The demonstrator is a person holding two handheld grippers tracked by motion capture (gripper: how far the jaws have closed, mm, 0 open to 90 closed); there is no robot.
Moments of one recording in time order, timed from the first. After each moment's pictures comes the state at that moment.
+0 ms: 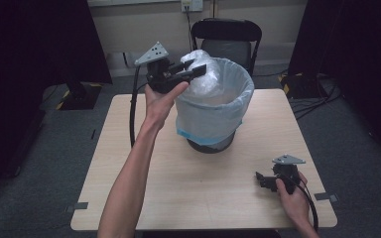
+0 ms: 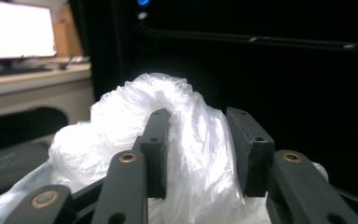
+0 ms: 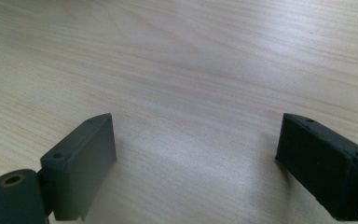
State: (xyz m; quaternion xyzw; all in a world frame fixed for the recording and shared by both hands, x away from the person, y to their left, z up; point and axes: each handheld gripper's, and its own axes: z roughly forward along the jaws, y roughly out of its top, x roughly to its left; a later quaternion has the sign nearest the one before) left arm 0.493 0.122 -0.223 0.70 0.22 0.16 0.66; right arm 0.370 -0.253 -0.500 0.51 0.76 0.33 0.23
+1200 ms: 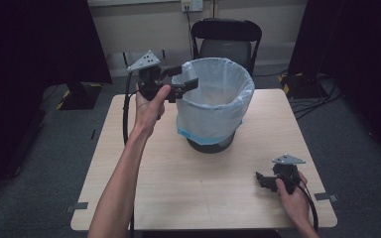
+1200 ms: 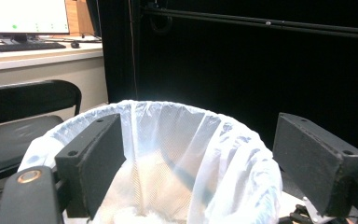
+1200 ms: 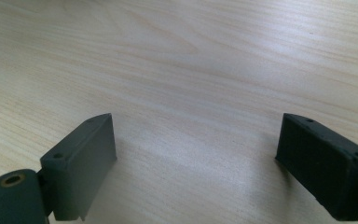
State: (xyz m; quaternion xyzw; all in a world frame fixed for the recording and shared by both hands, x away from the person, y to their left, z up) left arm 0.477 0.146 -0.236 0.71 0.24 0.16 0.64; right arm 0.370 -0.253 -0.500 0.51 0.76 0.33 0.23
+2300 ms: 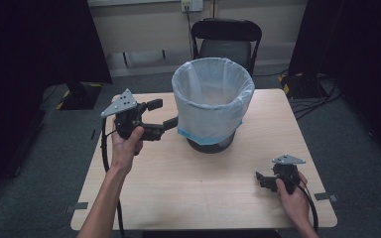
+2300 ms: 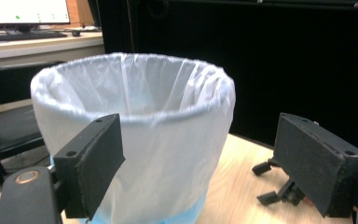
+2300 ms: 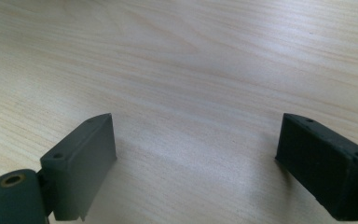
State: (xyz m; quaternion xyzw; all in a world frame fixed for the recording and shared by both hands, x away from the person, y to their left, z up) left arm 0.396 0.193 -0.279 0.73 0.24 0.17 0.62; right arm 0.370 -0.253 -0.500 0.51 0.76 0.33 0.23
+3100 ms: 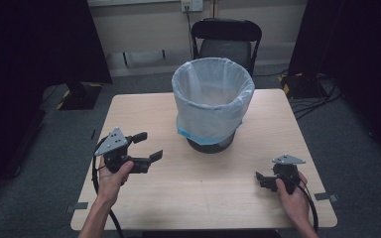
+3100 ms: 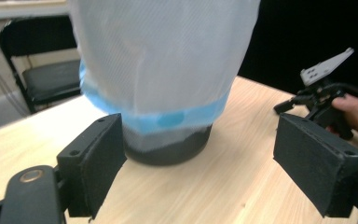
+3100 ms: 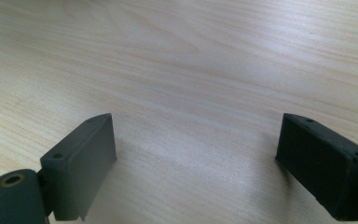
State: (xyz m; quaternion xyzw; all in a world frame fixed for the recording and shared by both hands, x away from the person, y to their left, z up) left arm 0.356 0.232 -0.350 0.75 0.28 0.19 0.56; right arm 0.370 -0.253 -0.500 0.51 0.76 0.33 0.23
